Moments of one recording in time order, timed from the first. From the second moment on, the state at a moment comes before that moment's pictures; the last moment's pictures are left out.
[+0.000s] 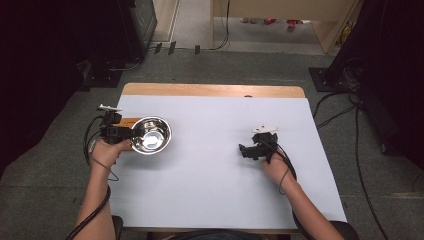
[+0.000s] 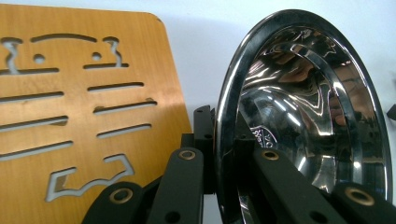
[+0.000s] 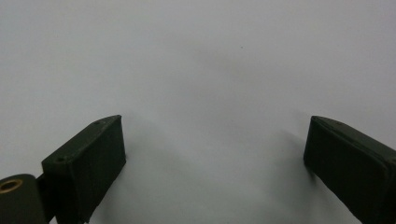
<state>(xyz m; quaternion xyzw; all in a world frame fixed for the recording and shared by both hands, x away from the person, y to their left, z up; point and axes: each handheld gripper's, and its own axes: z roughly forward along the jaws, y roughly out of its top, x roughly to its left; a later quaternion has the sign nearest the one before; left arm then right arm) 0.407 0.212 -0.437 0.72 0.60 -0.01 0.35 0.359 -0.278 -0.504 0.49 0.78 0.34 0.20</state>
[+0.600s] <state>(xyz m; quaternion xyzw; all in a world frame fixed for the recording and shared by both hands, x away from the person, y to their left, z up) 0.411 0.231 -0.440 0.70 0.63 0.01 0.34 0.359 -0.278 -0.504 0.49 0.78 0.34 0.20</state>
